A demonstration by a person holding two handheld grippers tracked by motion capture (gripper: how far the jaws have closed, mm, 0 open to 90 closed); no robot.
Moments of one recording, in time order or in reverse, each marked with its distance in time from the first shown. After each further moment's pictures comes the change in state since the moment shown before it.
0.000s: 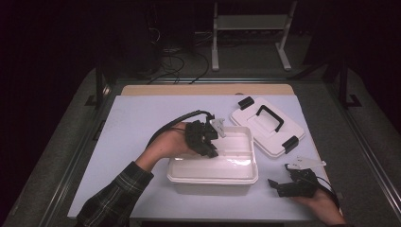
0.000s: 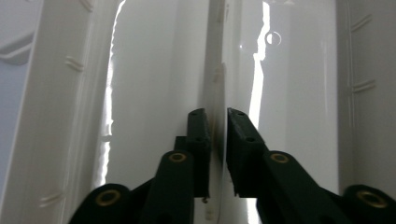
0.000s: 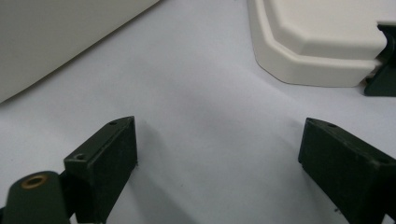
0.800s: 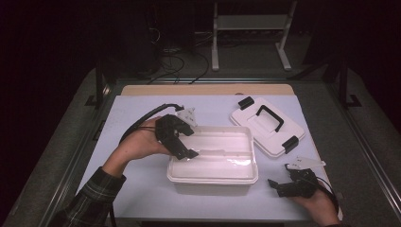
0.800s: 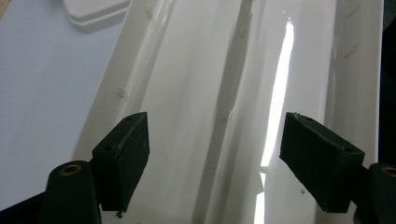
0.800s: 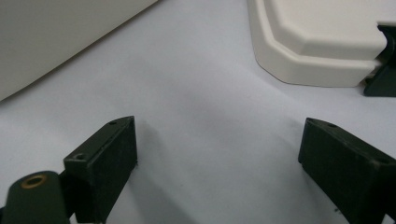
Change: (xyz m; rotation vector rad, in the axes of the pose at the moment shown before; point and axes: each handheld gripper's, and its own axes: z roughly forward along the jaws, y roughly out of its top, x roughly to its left) left arm -0.007 -0.053 -0.056 -0.101 0.110 -0.128; right arm 0.001 0.000 0.000 0.005 -0.004 -0.003
